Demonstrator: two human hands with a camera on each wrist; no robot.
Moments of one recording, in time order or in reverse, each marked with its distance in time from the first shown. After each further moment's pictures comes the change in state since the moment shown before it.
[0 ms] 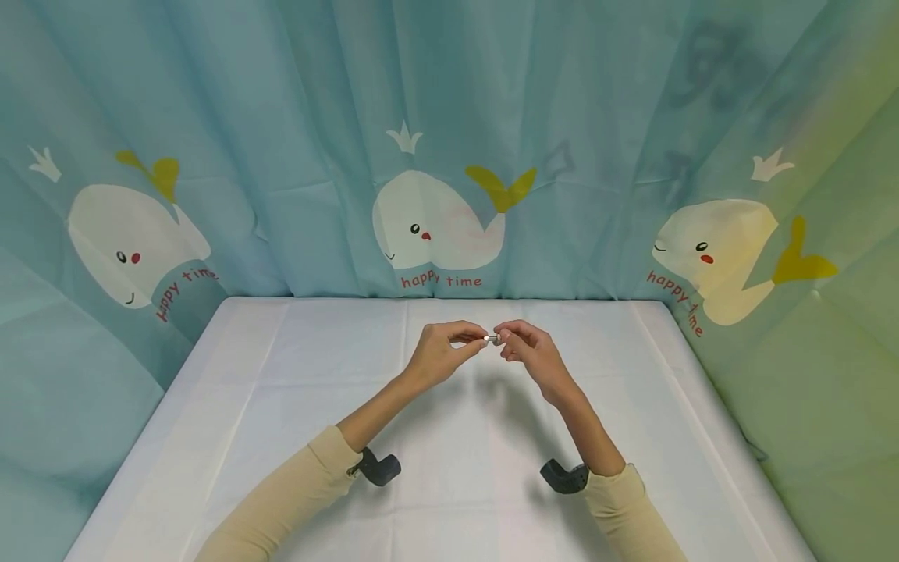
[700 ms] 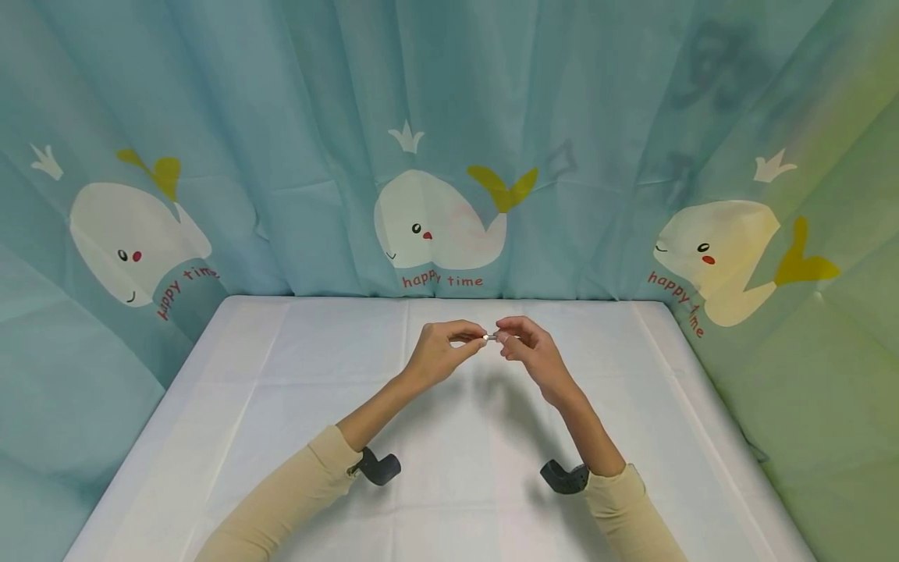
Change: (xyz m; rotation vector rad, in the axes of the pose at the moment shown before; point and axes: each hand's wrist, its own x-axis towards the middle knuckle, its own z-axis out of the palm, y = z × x) left_hand -0.001 -0.002 -0.001 0.005 0.015 0.002; right_hand 0.000 0.000 0.001 -0.005 -0.006 -0.022
